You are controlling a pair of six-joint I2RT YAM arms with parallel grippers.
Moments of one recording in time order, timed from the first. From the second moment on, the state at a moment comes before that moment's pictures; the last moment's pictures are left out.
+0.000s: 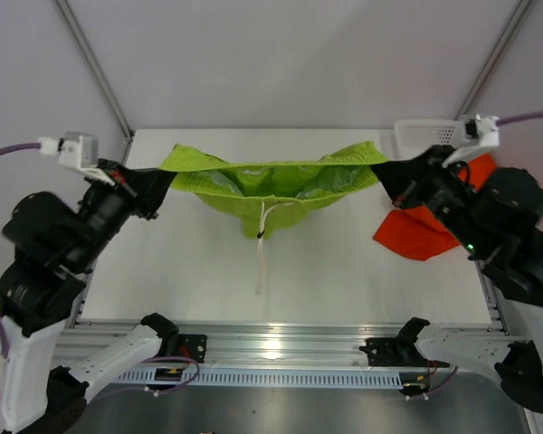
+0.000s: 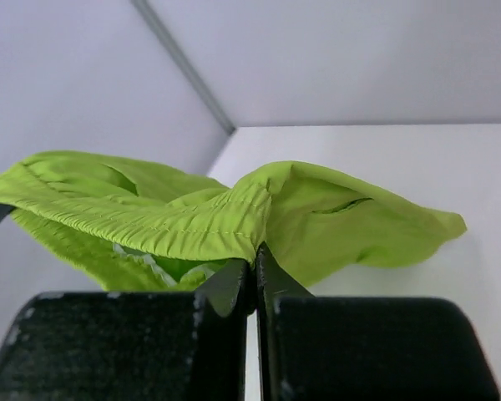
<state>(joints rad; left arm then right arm) -0.53 0.82 1.57 -0.72 -0.08 -0.37 0.78 1.00 1.74 -0.77 0.28 0.47</state>
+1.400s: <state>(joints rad) -0.22 1.95 1.74 -0.49 -0.10 -0.48 0.22 2.31 2.35 -0.62 -0.15 0.57</state>
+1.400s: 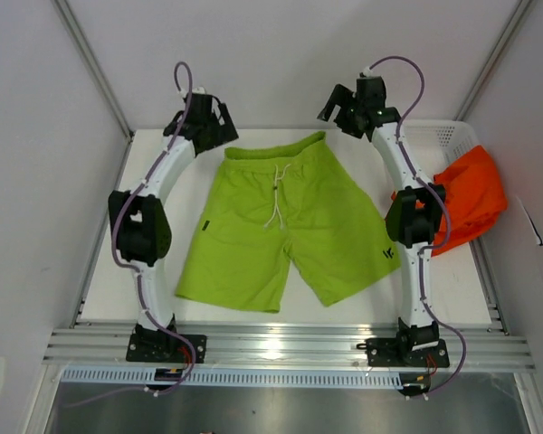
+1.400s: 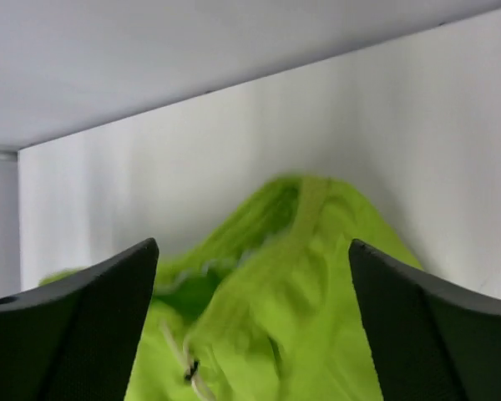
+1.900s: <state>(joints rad) -0.17 1.75 1.53 -0.50 -0.15 -0.52 0.36 1.84 1.55 -0.38 -0.14 0.50</state>
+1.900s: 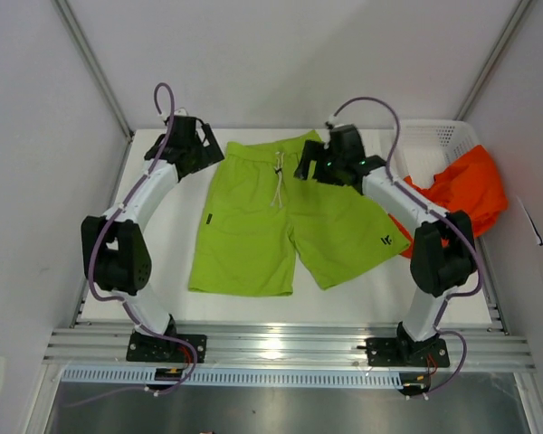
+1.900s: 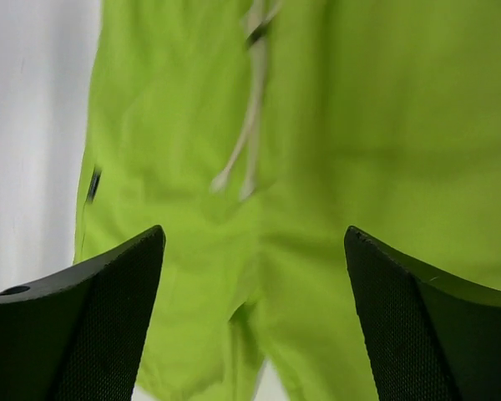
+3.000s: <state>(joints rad) 0.25 1.53 1.12 -0.32 0.14 -0.64 1.28 2.36 1.98 -0.50 0.20 0.56</state>
